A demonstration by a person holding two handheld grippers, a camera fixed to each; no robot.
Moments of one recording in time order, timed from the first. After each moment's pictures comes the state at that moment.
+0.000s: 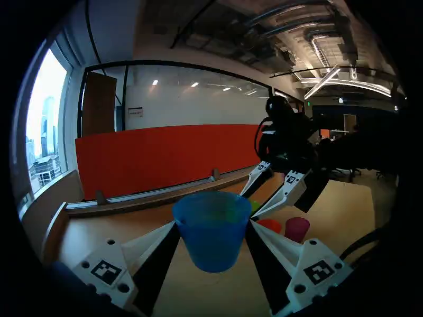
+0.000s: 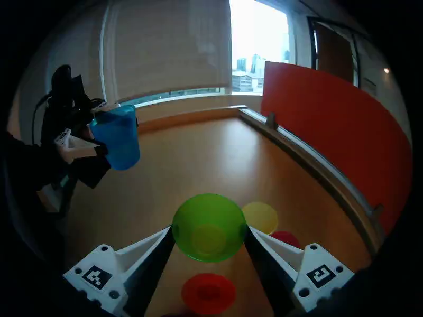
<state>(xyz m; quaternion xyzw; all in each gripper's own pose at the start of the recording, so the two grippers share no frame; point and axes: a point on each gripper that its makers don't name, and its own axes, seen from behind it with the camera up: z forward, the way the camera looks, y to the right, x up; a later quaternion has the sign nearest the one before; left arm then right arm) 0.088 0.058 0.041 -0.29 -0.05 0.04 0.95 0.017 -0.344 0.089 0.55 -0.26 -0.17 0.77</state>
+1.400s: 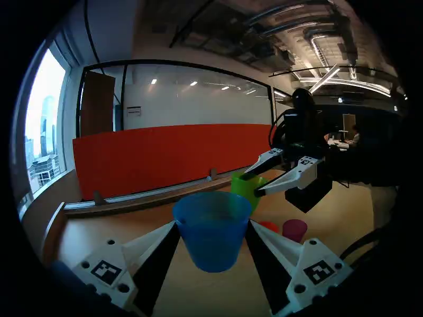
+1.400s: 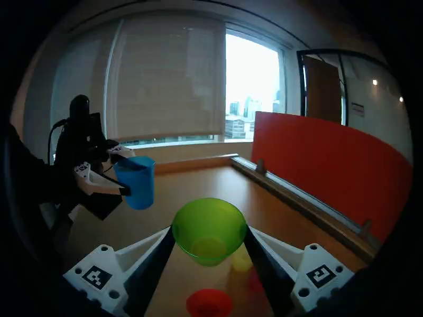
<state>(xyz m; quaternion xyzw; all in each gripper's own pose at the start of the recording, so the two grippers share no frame) 0.092 0.072 0.040 -0.29 -0.06 0.04 0.95 0.085 -0.337 0.079 0.55 -0.13 -0.10 0.82</state>
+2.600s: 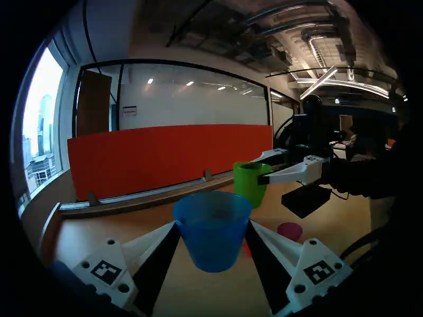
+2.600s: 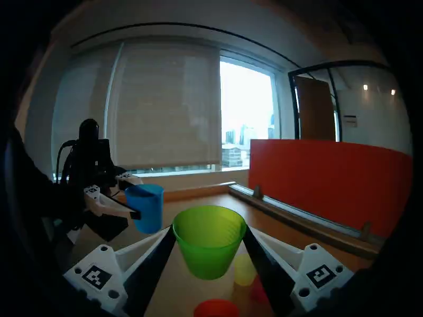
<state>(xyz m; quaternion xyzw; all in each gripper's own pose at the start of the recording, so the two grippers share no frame) 0.093 0.089 0.039 -0.31 -0.06 0.04 0.95 0.119 -0.335 0.070 0.55 -0.05 -0.03 0.83</state>
